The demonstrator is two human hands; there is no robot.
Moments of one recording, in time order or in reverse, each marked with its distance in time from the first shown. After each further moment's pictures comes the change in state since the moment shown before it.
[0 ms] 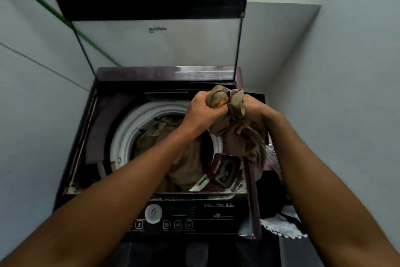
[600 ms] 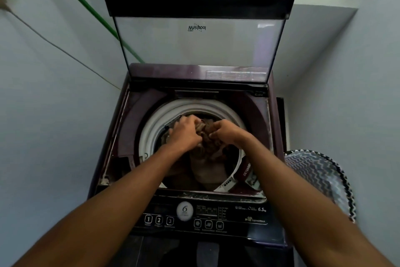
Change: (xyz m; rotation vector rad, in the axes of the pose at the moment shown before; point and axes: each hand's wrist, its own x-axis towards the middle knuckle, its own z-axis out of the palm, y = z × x) left_hand -0.019 -0.105 -0.094 0.658 -0.104 -0.283; right_hand 0.061 0.021 0.143 -0.287 -0.090 0.099
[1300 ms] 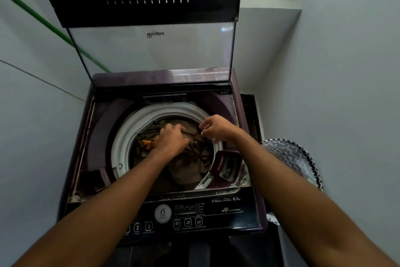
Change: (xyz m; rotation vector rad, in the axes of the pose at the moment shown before) left_hand 0.002 0.028 0.031 0.157 -0.038 0.050; right_hand -0.038 0.022 -0.043 -0.098 0.125 0.009
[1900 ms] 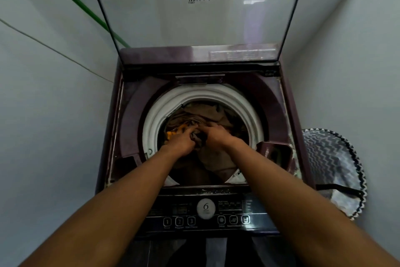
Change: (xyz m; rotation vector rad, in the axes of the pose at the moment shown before) left_hand 0.041 -0.124 0.038 -0.009 -0.365 -0.027; right_hand 0.075 -0.018 0.137 -0.512 -0.172 0.004
